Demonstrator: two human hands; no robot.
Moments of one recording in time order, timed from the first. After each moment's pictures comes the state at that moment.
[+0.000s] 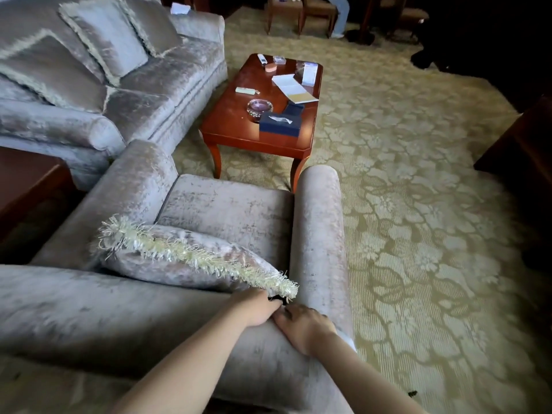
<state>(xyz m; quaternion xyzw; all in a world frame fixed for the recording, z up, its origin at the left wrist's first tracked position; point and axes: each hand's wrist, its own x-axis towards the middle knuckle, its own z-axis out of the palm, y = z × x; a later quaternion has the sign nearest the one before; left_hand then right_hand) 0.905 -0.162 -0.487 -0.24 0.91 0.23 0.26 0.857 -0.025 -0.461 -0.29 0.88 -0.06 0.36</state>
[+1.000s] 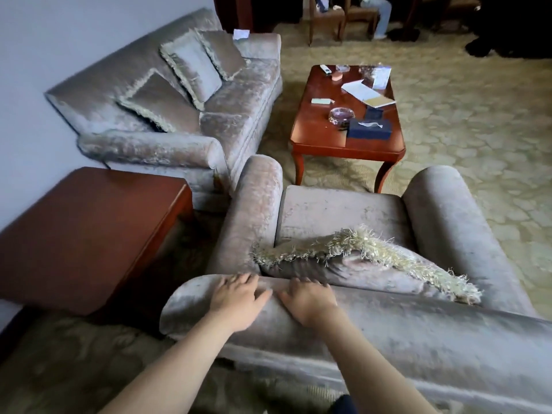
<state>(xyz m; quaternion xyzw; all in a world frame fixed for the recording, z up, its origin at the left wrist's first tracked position) 1.222 -0.536 -0.451 -0.28 0.95 0.05 0.15 1.112 -0.405 -0.441 -0.38 0.88 -0.04 0.28</state>
